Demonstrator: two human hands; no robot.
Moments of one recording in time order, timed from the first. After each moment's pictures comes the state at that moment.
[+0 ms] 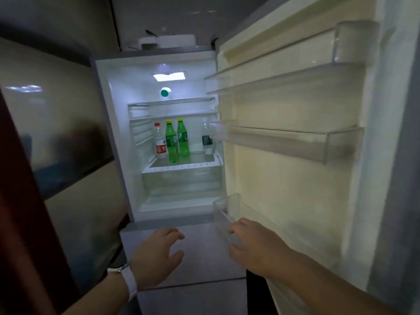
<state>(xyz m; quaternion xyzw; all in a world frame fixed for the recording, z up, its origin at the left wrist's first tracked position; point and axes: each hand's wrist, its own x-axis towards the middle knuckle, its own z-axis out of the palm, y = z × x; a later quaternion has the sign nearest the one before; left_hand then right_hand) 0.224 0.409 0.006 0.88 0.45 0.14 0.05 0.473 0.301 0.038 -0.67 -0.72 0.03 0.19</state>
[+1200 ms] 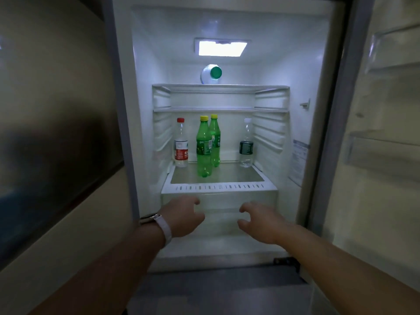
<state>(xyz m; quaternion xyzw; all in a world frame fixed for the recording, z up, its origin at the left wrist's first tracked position) 0.202 0.775 0.067 0.85 0.49 0.15 0.09 0.417 0.691 0.053 -0.74 -0.65 0.06 0.16</state>
